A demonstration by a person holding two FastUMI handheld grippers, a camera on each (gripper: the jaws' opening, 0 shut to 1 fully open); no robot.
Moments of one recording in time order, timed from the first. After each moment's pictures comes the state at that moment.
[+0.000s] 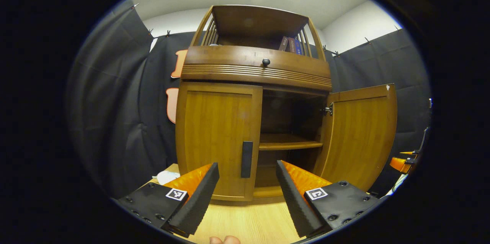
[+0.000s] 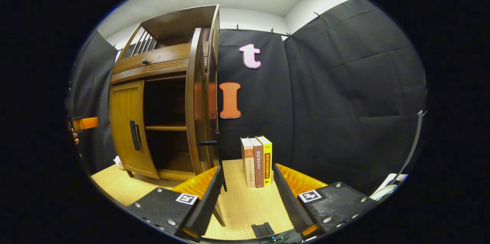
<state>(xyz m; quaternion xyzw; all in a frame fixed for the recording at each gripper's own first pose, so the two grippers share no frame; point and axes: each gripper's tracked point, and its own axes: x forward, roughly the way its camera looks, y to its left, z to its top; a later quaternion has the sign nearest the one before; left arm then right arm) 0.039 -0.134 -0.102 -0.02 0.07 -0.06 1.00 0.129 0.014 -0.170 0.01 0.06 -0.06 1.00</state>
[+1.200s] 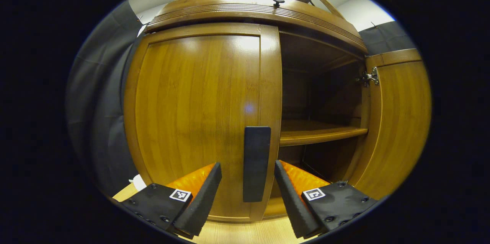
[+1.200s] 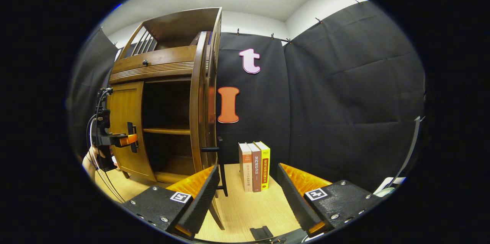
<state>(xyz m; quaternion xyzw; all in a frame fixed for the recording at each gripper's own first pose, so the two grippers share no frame) 0.217 -0.142 -0.216 0.00 0.10 -0.06 0.99 0.132 0.011 -0.164 0.00 0.04 -0.07 1.00</state>
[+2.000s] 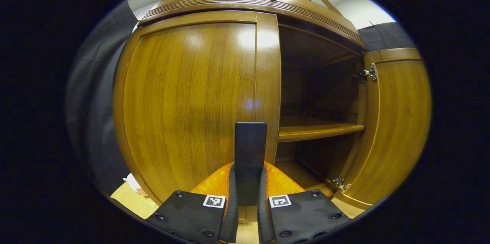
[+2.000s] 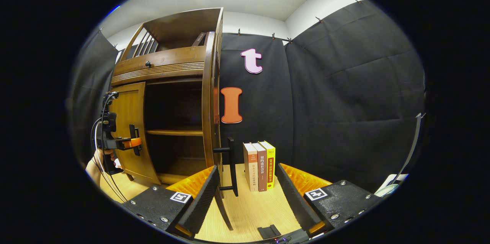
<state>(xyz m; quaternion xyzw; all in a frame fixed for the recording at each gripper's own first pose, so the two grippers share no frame) 0.213 -0.150 -0.225 0.00 0.12 -0.08 0.99 0.132 0.023 -0.163 0.01 0.05 -0.07 1.00</state>
